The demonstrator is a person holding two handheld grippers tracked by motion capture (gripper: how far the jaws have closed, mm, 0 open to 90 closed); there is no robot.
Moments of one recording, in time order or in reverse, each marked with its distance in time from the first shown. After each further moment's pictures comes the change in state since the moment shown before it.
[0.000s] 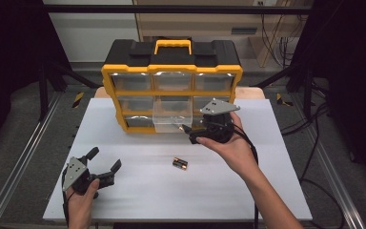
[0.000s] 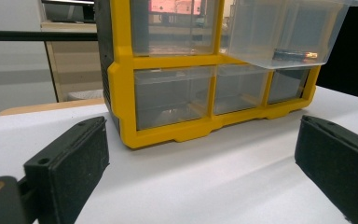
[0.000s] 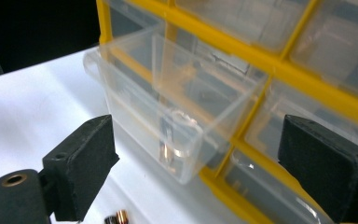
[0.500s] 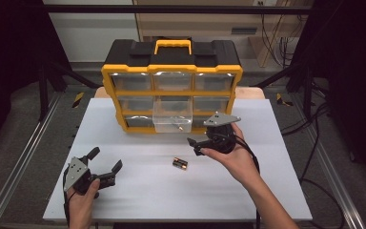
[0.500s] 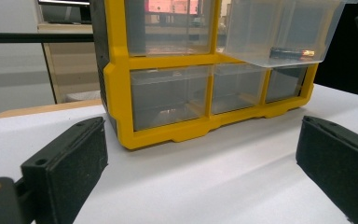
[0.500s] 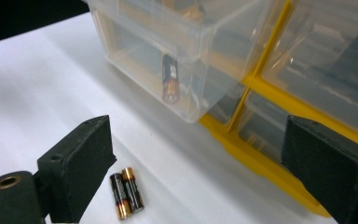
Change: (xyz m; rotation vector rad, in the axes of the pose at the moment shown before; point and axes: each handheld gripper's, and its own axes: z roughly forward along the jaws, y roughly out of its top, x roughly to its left) left arm -0.001 0.000 0.001 0.001 -0.008 0.012; right arm 0.000 -0.041 0.010 0.094 0.031 0.053
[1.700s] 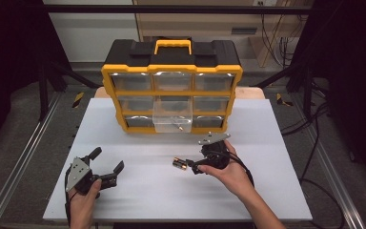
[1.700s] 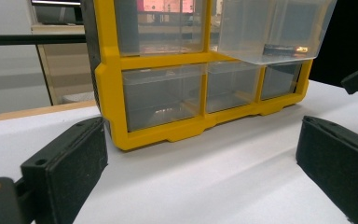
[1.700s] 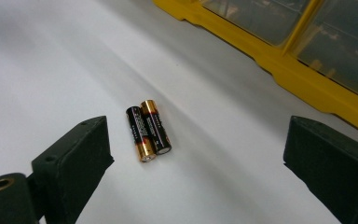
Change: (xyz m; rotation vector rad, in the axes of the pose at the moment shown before) left arm -0.003 0.000 0.002 0.006 -0.018 0.020; right arm 0.014 -0.057 0.035 0.145 0.083 0.035
